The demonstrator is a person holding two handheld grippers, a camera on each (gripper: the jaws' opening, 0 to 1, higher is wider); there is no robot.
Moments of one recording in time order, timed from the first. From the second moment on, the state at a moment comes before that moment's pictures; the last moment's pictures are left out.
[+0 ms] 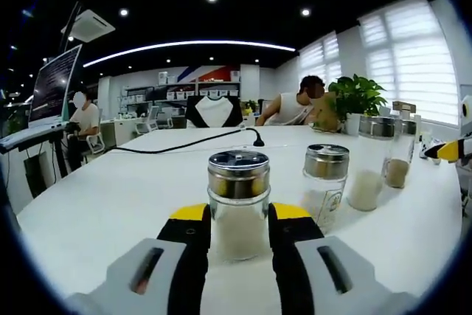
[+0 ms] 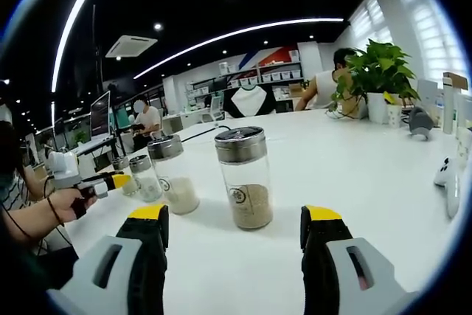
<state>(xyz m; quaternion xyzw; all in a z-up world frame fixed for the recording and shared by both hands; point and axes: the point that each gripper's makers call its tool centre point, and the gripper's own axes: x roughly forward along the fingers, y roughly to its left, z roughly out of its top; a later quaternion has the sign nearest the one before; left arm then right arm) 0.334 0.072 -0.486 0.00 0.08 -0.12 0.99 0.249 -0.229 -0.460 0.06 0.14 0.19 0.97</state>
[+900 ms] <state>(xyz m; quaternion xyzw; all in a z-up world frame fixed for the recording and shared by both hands) 0.333 0.071 -0.485 0.01 0.07 -0.20 0.98 0.252 -0.227 -0.465 0.06 0.15 0.19 0.97</state>
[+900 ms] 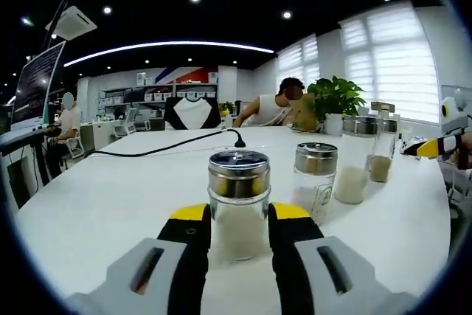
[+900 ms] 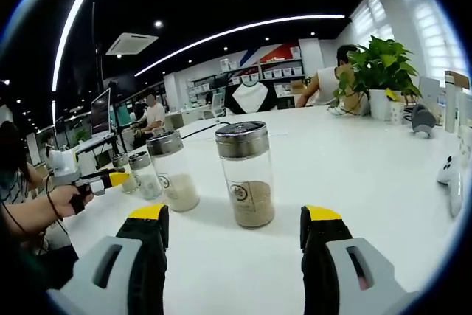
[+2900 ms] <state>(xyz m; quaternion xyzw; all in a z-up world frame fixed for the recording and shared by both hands) 0.333 0.065 -0.484 0.03 0.08 -0.45 0.89 0.247 -0.228 -0.465 0.05 0.14 0.20 0.97</state>
